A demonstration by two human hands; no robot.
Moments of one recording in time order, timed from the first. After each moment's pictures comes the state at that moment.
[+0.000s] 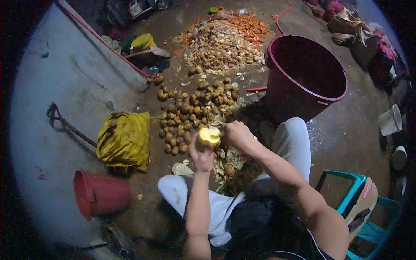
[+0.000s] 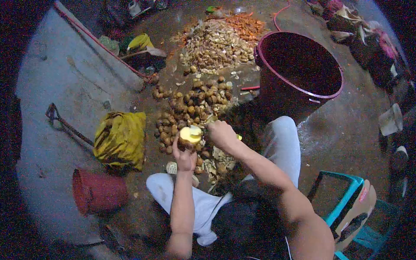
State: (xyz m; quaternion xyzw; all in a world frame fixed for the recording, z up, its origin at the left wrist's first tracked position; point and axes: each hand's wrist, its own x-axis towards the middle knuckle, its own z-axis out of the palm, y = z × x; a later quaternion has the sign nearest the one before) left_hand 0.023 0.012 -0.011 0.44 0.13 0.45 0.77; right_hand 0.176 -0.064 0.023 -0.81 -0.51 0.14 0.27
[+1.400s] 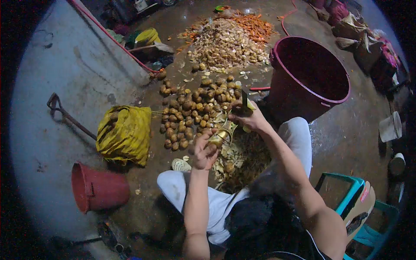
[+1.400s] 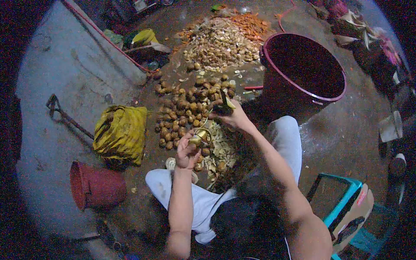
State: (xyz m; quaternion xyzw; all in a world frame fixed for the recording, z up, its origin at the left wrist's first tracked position) left_hand 0.006 0.025 0.002 0.38 0.11 0.27 0.88; right_hand 0.230 -0.063 0.027 -0.60 -0.49 0.18 0.61
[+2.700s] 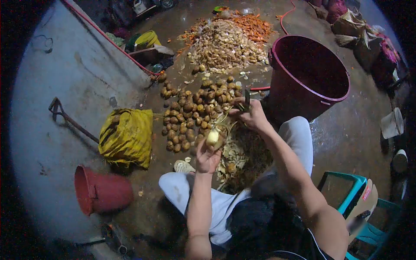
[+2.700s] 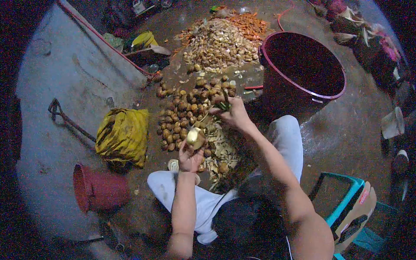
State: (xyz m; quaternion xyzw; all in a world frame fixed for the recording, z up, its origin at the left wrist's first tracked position) left_hand 0.003 0.006 -0.001 0.36 0.16 0.33 0.86; right_hand 0.228 -0.066 0.046 -0.68 -0.44 0.11 0.58
